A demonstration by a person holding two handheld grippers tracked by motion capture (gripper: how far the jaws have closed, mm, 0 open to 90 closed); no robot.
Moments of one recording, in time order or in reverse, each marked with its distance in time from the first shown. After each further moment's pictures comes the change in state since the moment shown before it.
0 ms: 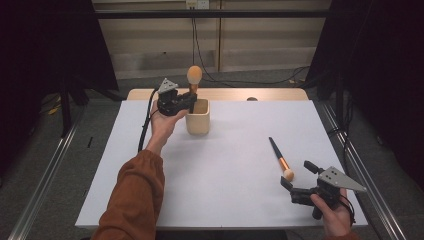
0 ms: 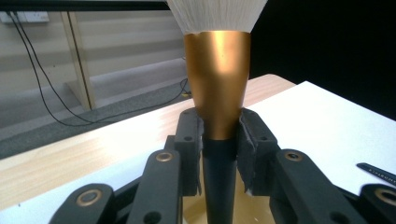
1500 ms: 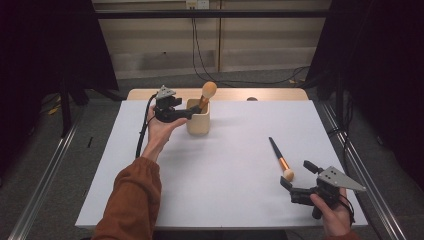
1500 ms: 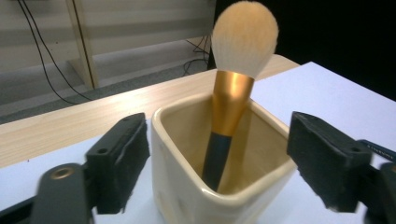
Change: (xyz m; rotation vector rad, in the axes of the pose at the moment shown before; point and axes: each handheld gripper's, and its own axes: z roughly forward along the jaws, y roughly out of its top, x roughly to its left) left arm -0.003 -0.014 -0.015 0.061 0.003 -0.008; right arm 0.000 0.000 0.001 0.004 0.004 -0.007
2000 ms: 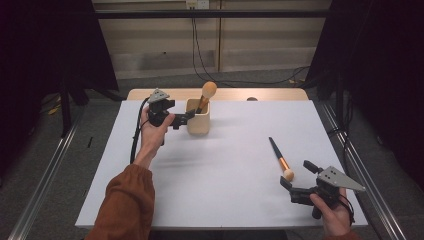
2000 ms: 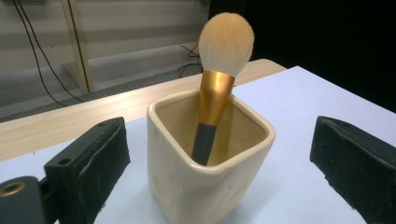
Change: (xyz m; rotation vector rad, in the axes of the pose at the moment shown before) left arm -0.004 -0.001 -0.029 -0.029 -0.020 -0.018; right arm 0.000 0.000 0.001 0.000 -0.004 0.001
